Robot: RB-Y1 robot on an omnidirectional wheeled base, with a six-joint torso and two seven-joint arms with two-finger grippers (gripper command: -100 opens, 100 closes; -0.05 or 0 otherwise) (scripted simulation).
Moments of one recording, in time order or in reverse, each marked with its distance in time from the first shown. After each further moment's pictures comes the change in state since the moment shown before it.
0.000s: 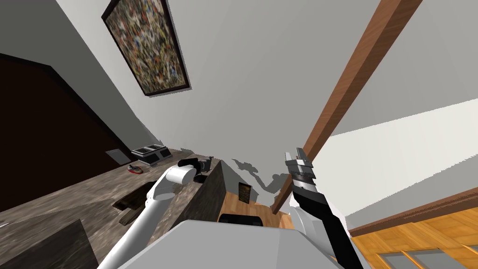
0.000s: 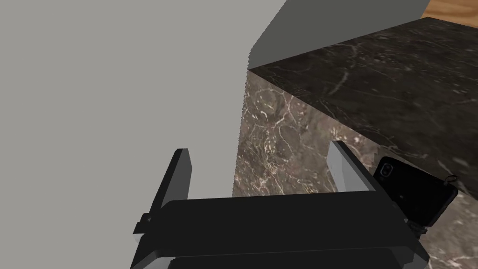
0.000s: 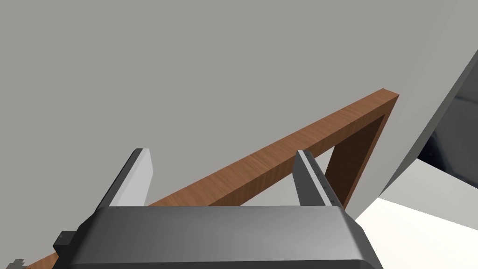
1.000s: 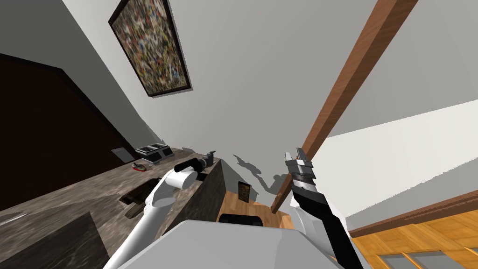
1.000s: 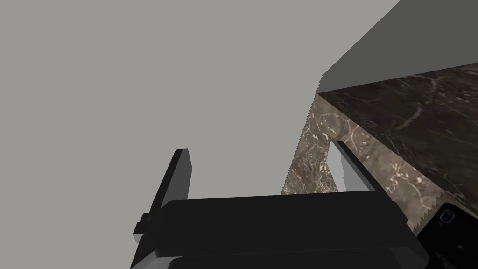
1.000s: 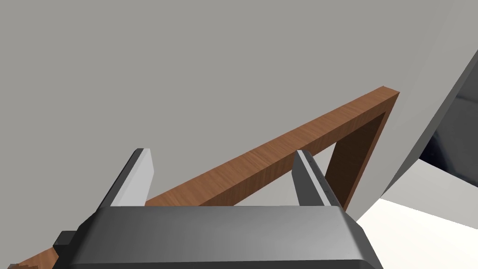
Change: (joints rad) left arm 0.040 -0.050 -0.038 -0.072 -0.056 -0.252 0.026; right arm 0.000 0.000 0.000 0.000 0.000 0.000 0.000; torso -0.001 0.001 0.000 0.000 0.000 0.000
